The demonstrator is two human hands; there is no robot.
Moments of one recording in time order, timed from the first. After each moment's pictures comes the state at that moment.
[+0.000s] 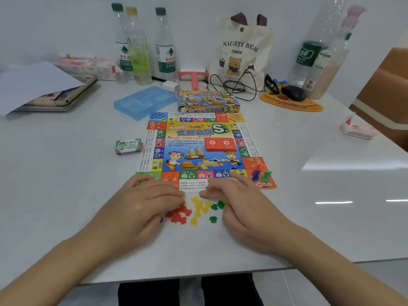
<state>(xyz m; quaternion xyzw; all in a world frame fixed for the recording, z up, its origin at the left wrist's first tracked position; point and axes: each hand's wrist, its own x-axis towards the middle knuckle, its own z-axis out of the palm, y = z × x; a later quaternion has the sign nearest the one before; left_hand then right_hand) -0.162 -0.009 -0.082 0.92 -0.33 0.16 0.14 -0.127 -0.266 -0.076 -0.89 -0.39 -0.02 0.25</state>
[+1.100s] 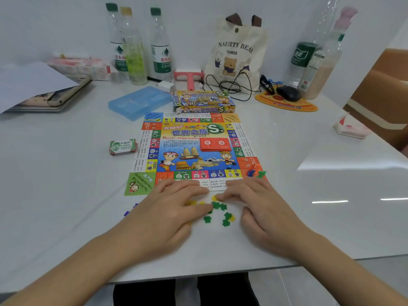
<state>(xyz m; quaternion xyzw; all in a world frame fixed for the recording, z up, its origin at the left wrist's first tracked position) -0.155 -0.058 -0.086 0.94 -0.33 0.08 0.07 -0.127 -0.300 -0.078 -0.90 -0.37 -0.08 0.22</state>
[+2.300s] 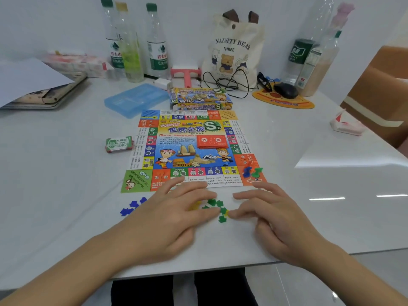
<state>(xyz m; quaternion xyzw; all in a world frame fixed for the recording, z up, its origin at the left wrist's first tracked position) -0.159 -0.064 -0.086 0.92 -0.38 0.08 0.06 -0.139 -0.327 -0.086 -0.86 -0.43 -0.16 0.23</state>
